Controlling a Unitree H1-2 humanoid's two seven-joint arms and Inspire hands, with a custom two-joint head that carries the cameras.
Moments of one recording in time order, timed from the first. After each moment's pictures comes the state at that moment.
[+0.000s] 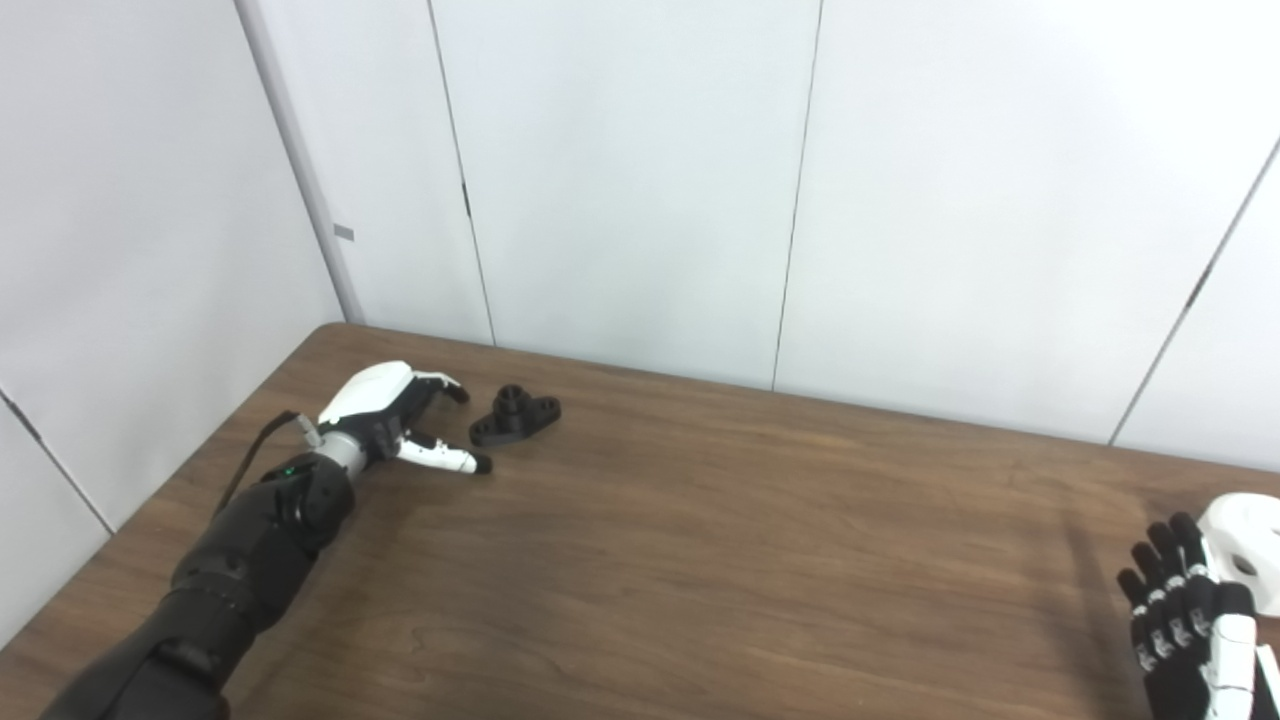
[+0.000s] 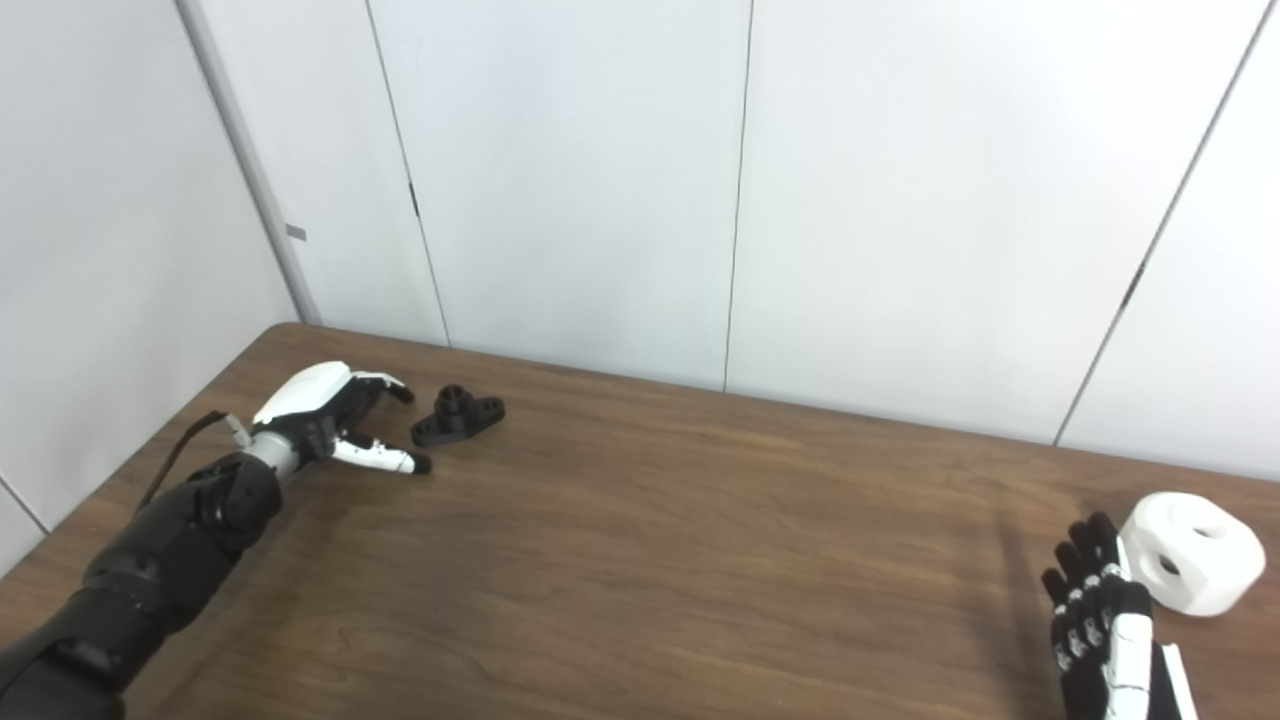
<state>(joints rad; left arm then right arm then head) -0.59 0.65 -0.19 0.84 0.51 -0.21 0.06 -0.06 -0.10 -0.13 0.01 0.24 -0.10 0.11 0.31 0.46</state>
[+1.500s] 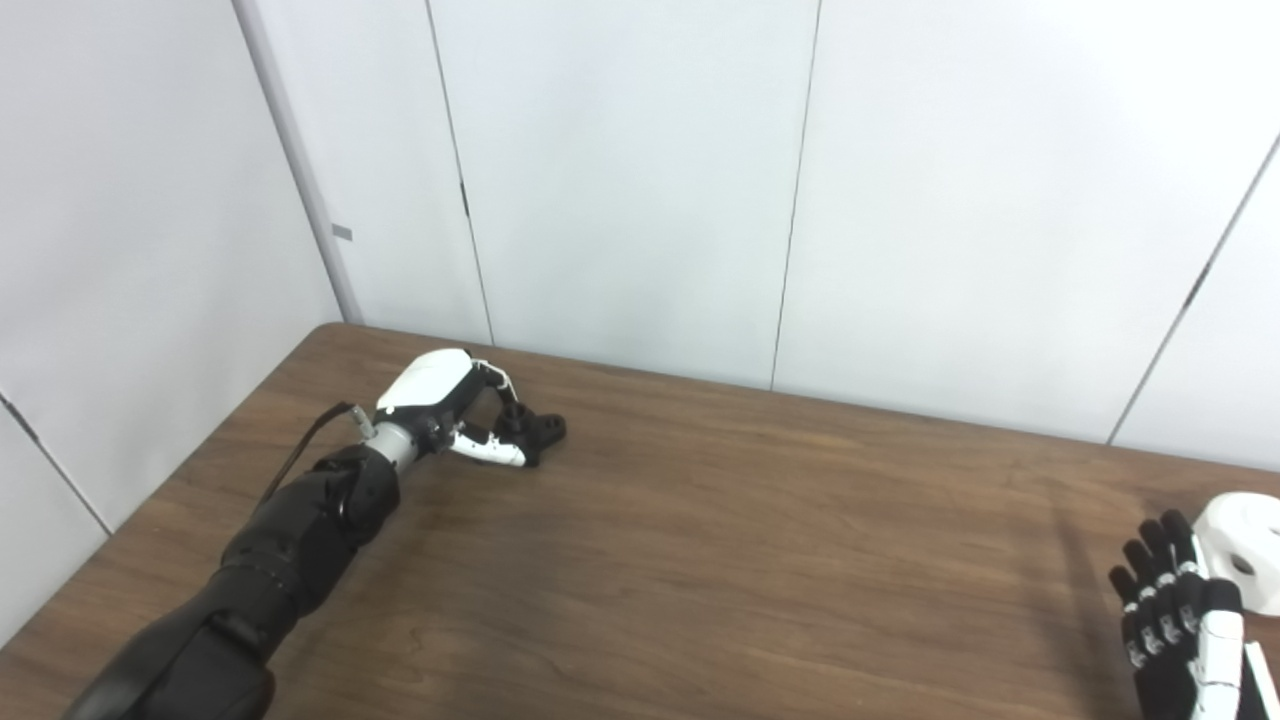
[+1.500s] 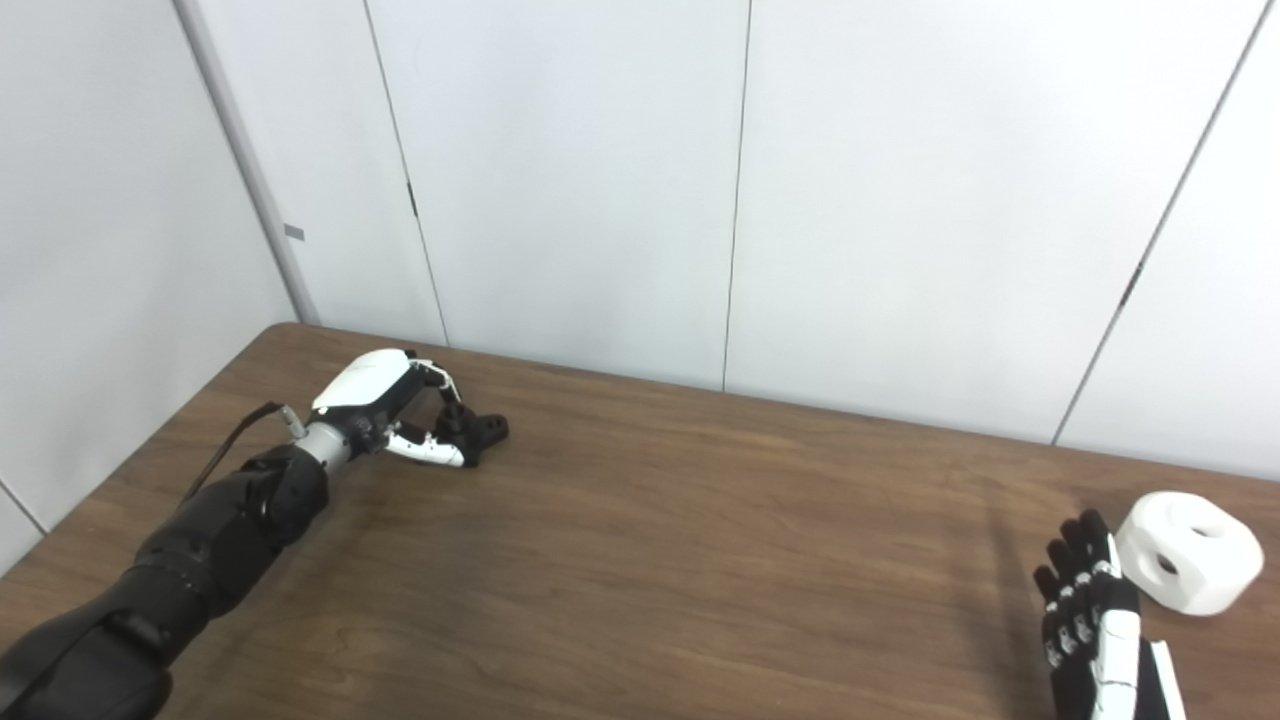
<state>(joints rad) -0.66 0.61 -0.29 0.94 0.55 -0.37 0.16 -0.07 -0.09 -0.12 0.01 0.23 -0.11 0.10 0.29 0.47</state>
